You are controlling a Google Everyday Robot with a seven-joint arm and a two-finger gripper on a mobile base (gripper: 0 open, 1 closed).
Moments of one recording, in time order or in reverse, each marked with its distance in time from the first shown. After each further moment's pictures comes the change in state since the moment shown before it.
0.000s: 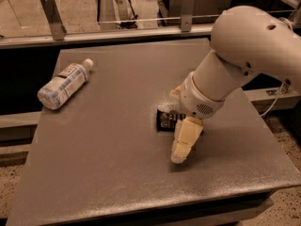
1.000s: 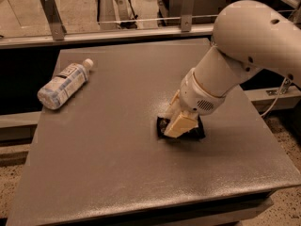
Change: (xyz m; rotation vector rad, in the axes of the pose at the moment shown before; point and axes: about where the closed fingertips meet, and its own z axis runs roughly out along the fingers) arm -0.005 -0.003 -0.008 0.003 -0.016 0.004
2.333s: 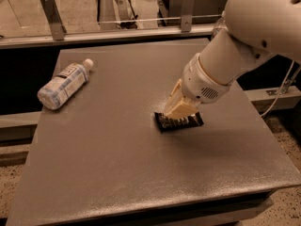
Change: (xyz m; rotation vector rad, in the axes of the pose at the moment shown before) arm -0.017 -0.010 -0.029 0.051 -0.048 -0.016
